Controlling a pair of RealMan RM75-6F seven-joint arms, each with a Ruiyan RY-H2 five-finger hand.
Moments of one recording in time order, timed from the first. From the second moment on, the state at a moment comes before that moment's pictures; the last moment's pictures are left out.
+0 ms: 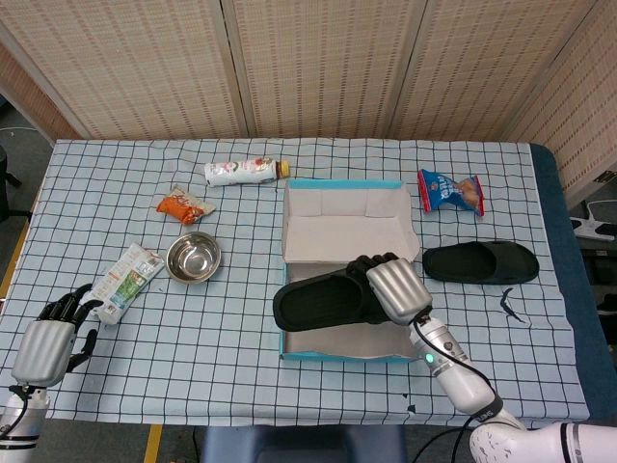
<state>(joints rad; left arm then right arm) -0.15 -1.27 -0.03 -1.44 1.55 1.49 0.11 0.63 -1.29 0.25 -2.06 -0.98 1.07 -0.69</state>
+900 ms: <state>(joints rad) -0.15 -1.26 -0.03 -1.45 1.53 1.47 0.11 0.80 -1.37 0.10 -2.05 -0.70 1.10 -0.82</state>
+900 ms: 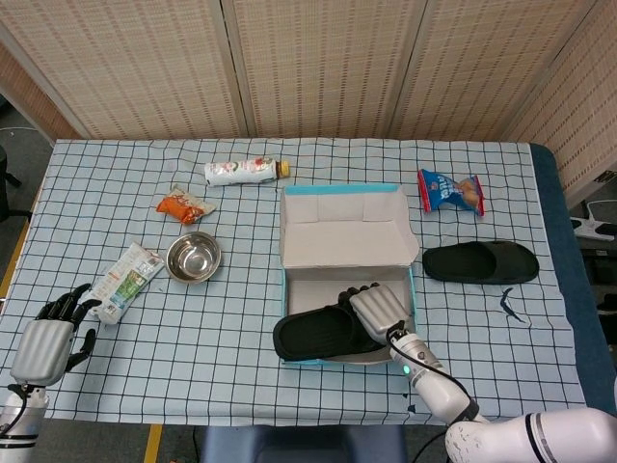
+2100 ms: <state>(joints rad) -0.16 -1.26 -0.03 -1.46 1.53 1.46 0.13 0.78 -1.27 0.07 -1.99 -0.82 0.98 -0.50</state>
